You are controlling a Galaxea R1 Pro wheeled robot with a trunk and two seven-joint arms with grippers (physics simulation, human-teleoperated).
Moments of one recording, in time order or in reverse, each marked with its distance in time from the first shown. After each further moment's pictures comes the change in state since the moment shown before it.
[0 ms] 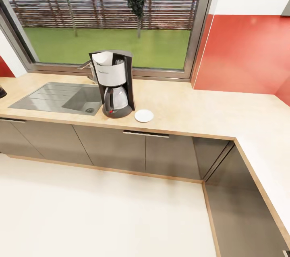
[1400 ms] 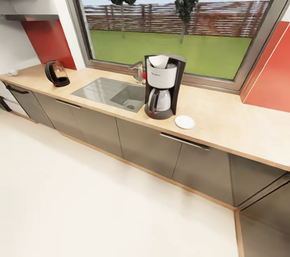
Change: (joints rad) left arm 0.013 -0.031 0.001 -0.009 -0.002 0.000 -0.014; right arm 0.000 0.028 0.004 -0.004 0.004 0.004 -0.016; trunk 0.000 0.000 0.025
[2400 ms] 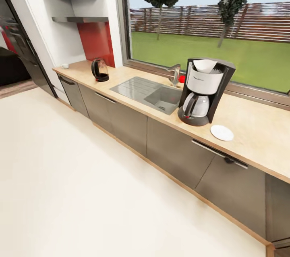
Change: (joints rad) left arm 0.000 0.000 -0.001 0.000 0.000 0.000 0.000; right arm 0.000 -0.006 -0.006 -0.034 -0.002 -0.005 0.000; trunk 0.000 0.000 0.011
